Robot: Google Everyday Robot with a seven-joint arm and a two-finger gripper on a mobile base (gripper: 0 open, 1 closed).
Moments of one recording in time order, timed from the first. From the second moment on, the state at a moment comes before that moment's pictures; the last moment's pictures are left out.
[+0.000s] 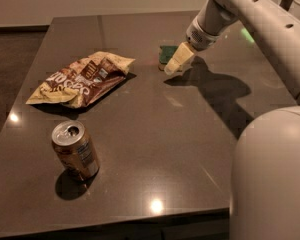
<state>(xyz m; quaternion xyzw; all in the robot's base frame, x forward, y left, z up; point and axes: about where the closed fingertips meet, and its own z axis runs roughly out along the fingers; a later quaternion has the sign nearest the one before) 0.735 -0.113 0.854 -0.42 0.88 0.08 0.22</state>
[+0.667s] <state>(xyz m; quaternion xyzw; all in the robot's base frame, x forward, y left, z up) 0.741 -0.097 0.853 -0.42 0.87 0.10 0.22</state>
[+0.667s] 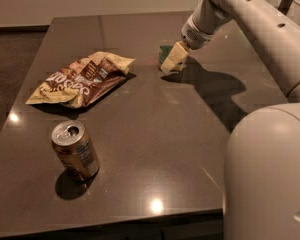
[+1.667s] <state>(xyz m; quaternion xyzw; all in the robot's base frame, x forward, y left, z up) 0.730 -0.093 0.860 -0.44 0.86 0.11 0.23</state>
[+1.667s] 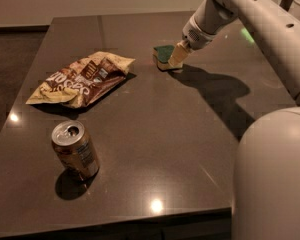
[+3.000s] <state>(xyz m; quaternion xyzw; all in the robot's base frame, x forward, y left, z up) 0.648 -0.101 0.945 -0.47 0.82 0.13 0.28</state>
